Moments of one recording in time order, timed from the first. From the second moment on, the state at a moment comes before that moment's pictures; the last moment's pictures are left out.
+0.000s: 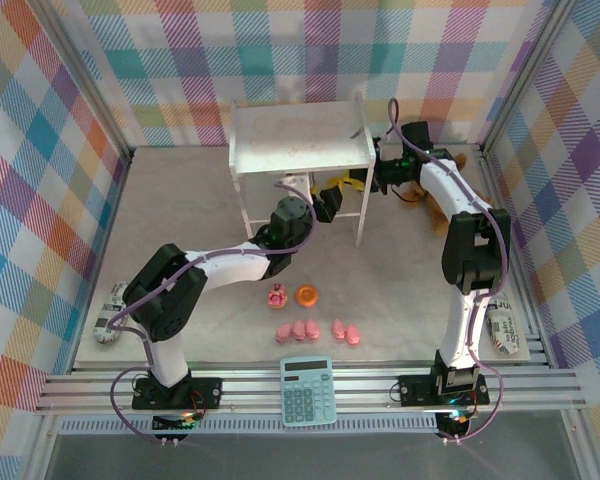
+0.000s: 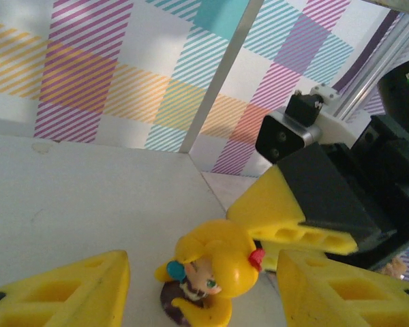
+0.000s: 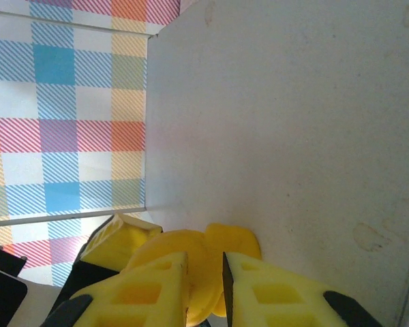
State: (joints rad) left arm -0.76 1.81 1.09 0.67 -0.31 -0.47; right arm 0.15 2.06 1.78 -0.65 -1.09 0.47
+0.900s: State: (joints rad) left arm -0.77 1.72 1.05 0.49 -0.52 -0.42; right arm 0.18 2.20 1.99 -0.80 -1.09 0.40
